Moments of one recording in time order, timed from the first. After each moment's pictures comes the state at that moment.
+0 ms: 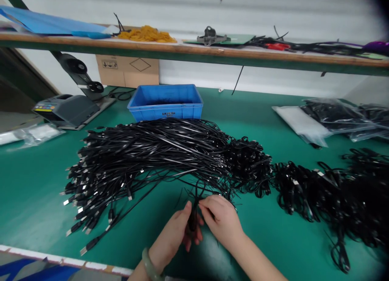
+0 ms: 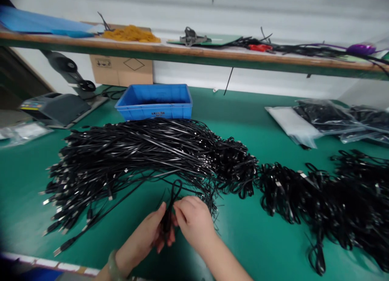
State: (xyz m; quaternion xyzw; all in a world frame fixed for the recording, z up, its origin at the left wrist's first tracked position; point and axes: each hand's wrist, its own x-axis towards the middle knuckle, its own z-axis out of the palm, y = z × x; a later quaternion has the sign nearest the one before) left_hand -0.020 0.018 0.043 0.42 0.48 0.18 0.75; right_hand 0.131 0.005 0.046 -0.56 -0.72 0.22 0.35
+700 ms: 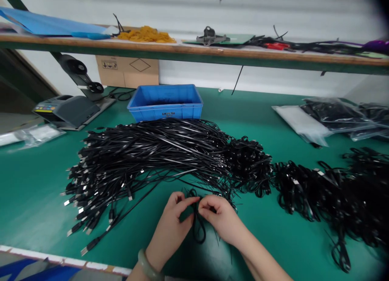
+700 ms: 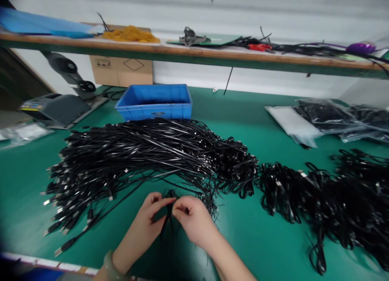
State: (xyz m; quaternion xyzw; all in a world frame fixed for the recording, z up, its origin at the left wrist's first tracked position) left_hand -0.034 0.028 0.050 0.67 0.49 0.29 0.47; right_hand 0.126 0.009 0.059 -0.57 -0.58 0.46 0.36
